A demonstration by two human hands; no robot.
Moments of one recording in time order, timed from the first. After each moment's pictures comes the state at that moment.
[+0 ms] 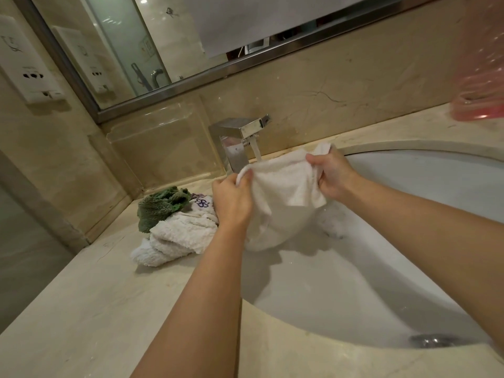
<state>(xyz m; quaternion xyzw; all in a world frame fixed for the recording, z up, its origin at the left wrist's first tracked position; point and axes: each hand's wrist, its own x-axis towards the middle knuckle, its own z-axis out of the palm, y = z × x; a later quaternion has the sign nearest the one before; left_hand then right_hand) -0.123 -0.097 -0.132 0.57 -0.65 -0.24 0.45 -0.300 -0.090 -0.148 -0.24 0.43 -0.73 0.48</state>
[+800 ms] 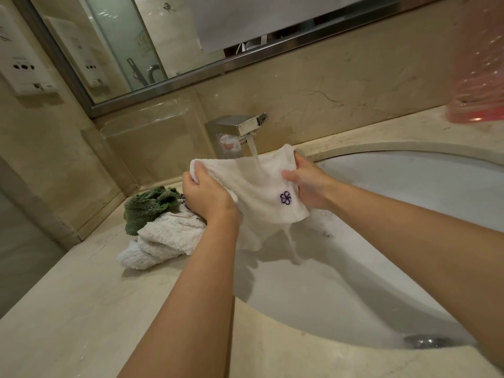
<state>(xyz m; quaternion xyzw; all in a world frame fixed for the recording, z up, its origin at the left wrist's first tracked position) -0.124 -0.097 -0.121 0.49 -0.37 -0.31 0.73 -0.275 -0.097 -0.156 -0.42 0.45 -0.61 0.50</state>
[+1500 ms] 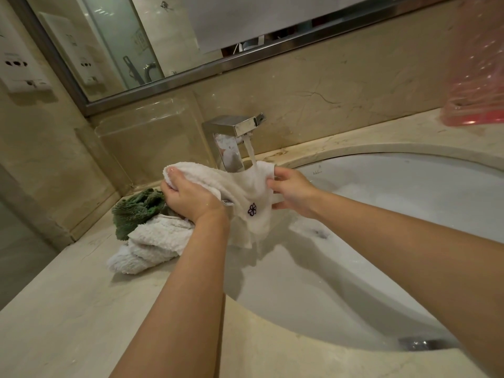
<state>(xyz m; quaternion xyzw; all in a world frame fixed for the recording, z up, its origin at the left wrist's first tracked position) -0.114 -0.103 -0.113 0.39 -0.27 -0.34 0.81 -0.254 -0.090 -0.161 -0.47 0.51 -0.55 0.46</state>
